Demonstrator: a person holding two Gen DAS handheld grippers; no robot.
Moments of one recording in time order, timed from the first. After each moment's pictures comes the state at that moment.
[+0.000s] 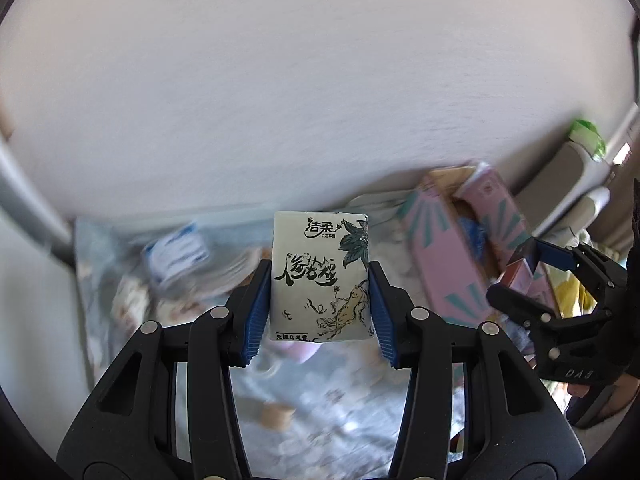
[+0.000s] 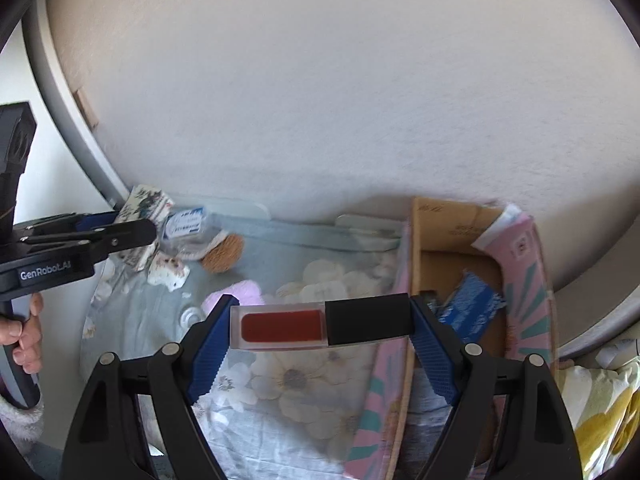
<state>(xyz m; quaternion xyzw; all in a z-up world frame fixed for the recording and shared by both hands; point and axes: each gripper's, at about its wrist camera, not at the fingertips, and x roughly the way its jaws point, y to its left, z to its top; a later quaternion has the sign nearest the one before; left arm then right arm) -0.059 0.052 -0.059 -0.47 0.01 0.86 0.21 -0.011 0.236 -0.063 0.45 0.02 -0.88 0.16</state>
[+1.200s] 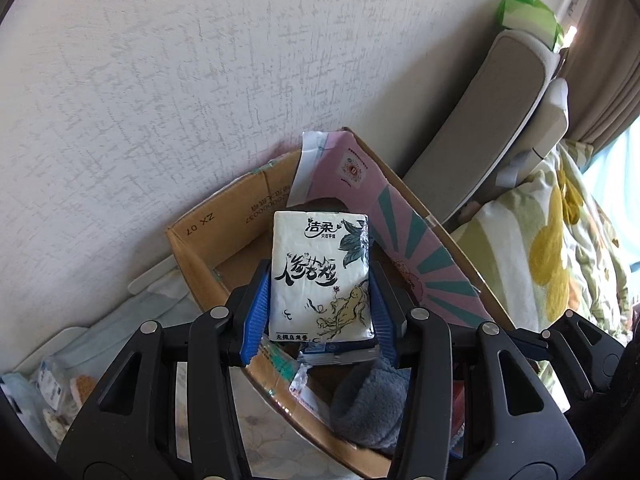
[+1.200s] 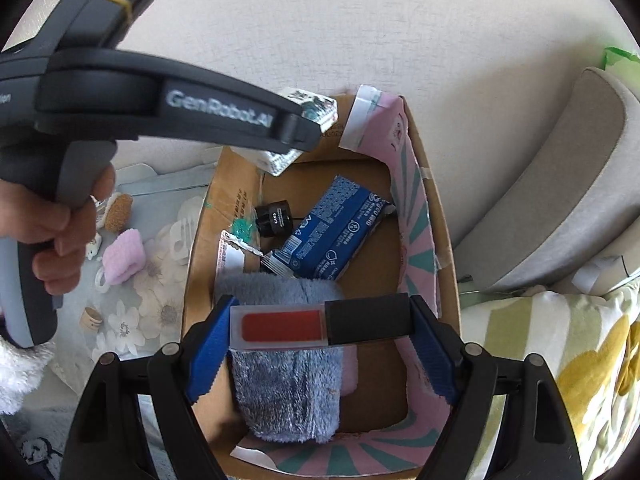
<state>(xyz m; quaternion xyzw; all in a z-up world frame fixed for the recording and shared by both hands) -0.086 0.331 -0.116 -0.50 0.14 0.78 0.35 -0.008 0.375 -0.130 0.52 -0.02 -0.85 0.09</state>
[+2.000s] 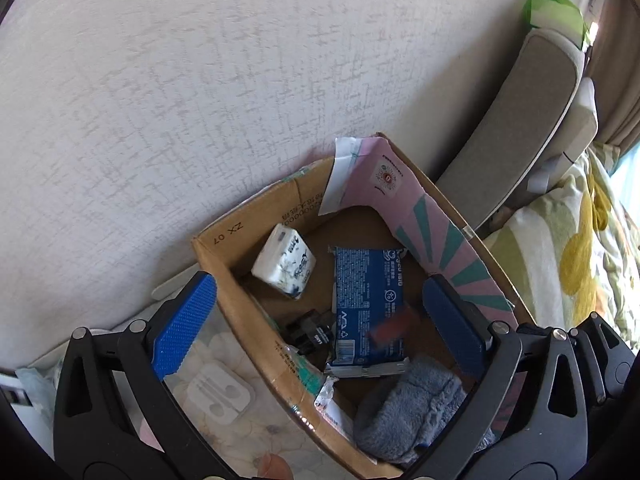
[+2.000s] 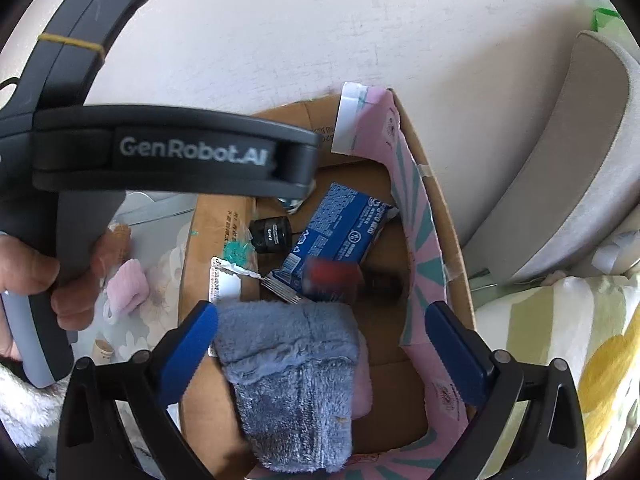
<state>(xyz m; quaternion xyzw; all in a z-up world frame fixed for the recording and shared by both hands) -0.090 0.336 -0.121 -0.49 0.16 0.80 0.31 -0.018 0.380 -0.144 0.52 -0.08 -0.85 0.09</state>
